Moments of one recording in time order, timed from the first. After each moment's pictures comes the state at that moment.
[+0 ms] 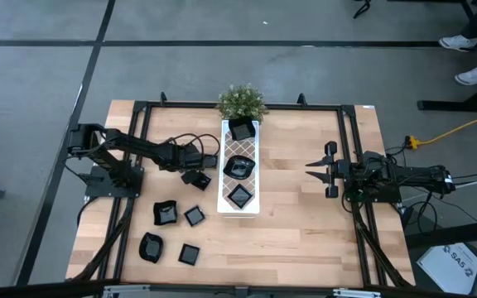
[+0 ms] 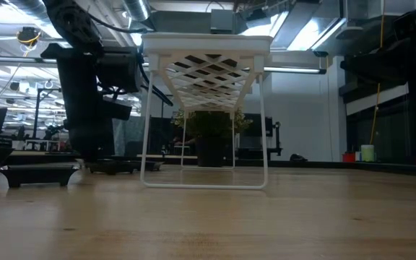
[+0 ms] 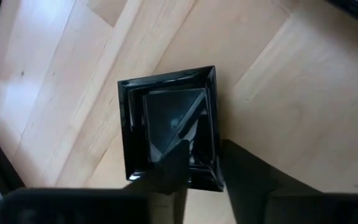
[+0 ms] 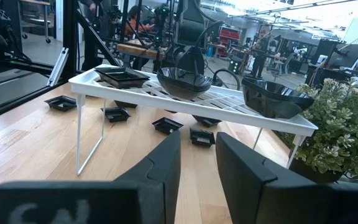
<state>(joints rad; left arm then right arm) 0.14 1.51 0.67 -0.64 -0.50 -0.48 -0.03 0.00 0.01 0.02 0.01 -0.21</state>
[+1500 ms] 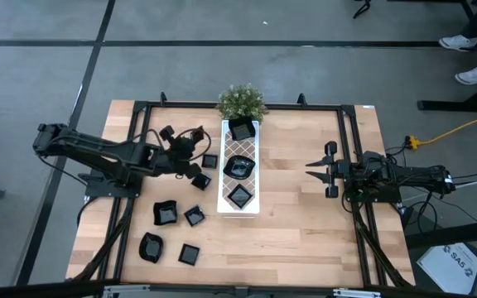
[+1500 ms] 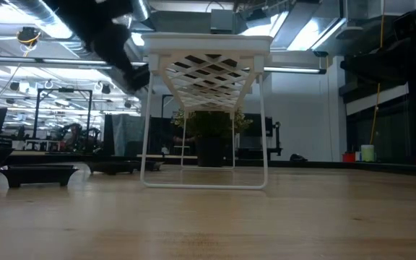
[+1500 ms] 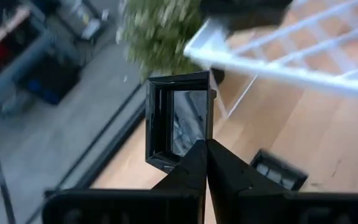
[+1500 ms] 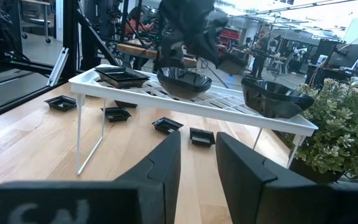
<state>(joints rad) -0.12 1.09 0.79 -0.57 -0.86 -0.31 -0.03 0.00 0.01 0.02 0.01 -0.21</state>
